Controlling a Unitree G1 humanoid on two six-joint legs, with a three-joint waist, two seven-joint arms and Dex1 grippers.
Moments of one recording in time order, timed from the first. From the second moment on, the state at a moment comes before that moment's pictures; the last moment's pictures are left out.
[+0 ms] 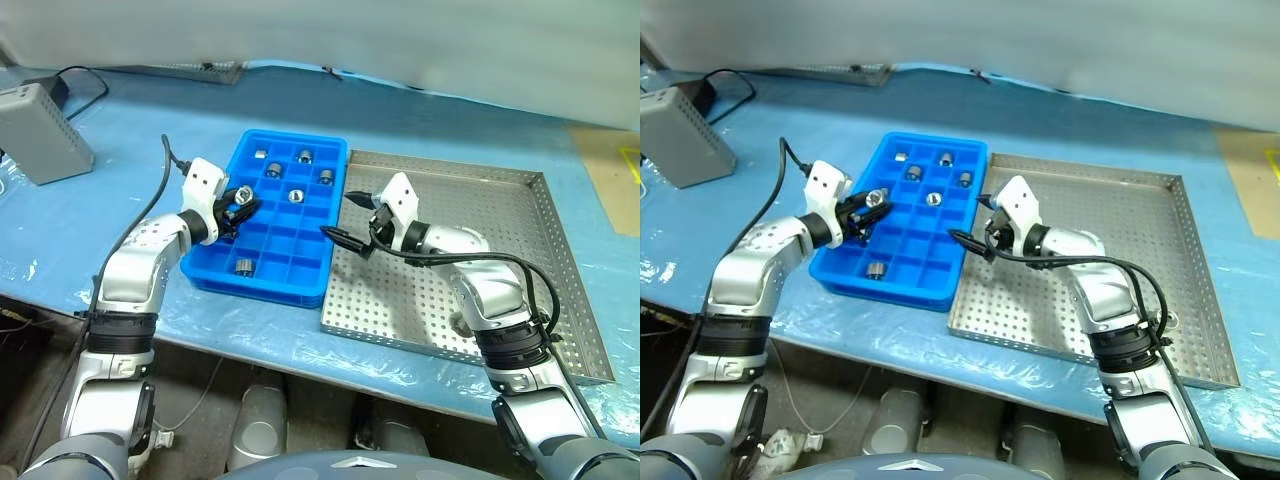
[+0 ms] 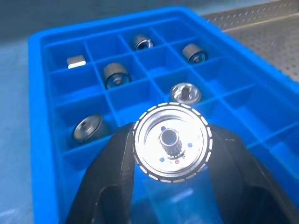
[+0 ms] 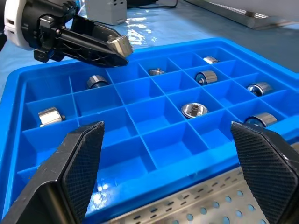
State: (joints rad) left arm -0.55 0.42 0.08 0.06 -0.23 0.59 -0.64; right arm -0.48 -0.39 0.15 -0.12 0.25 0.46 0.72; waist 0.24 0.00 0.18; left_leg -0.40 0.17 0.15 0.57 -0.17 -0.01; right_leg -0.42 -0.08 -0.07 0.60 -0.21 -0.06
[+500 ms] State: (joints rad) left arm -0.65 0.37 0.00 0.32 -0.20 0.50 -0.65; right arm -0.38 -0.42 0.13 -0.24 0.25 0.50 0.65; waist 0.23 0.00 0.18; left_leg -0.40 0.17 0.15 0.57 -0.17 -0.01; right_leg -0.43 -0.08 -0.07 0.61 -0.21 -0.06
